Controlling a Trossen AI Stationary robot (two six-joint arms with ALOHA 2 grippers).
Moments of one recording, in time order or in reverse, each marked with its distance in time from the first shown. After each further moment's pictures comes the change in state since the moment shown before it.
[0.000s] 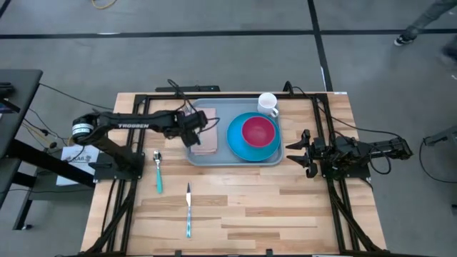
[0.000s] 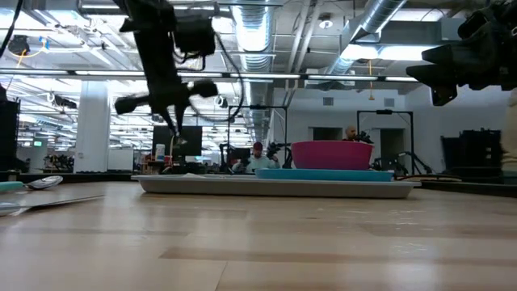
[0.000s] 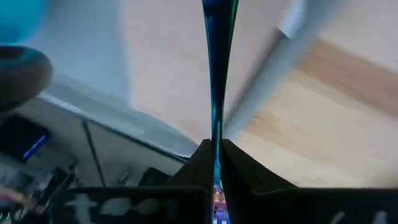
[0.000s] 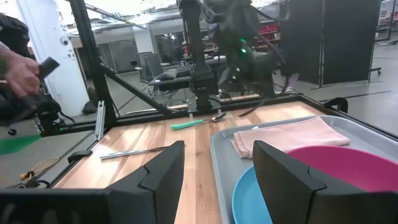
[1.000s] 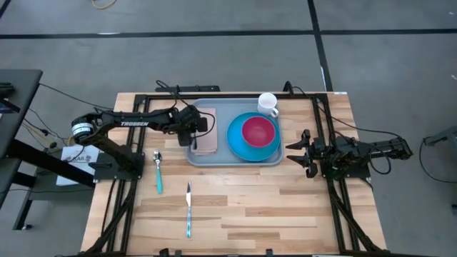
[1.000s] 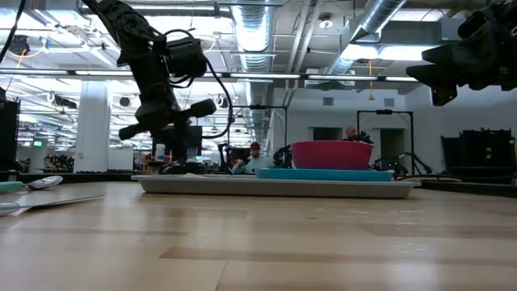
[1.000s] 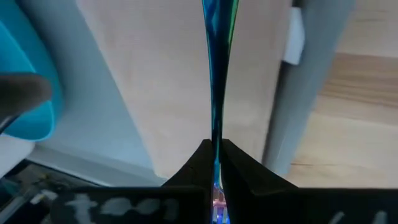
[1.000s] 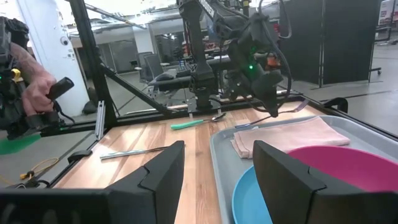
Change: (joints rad) left arm 0.141 0.000 -0.179 0.331 0.300 0.457; right arm 0.000 0.000 0.000 0.000 0.000 0.000
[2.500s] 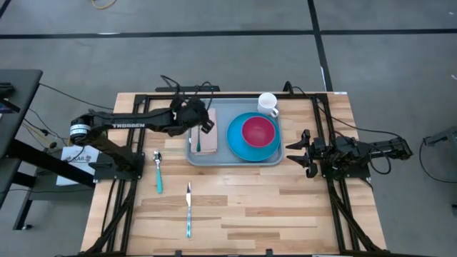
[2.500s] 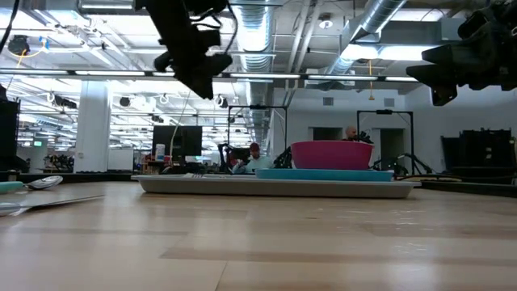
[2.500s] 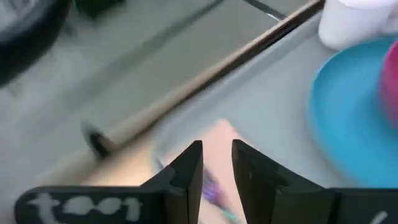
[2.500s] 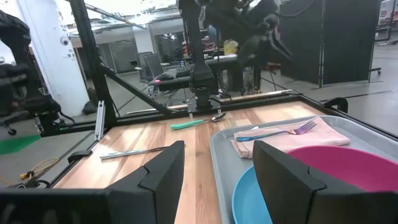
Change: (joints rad) left arm -0.208 -0.025 0.316 -0.181 -0.521 -2.447; right arm 0.000 0.000 0.000 0.000 0.000 0.000
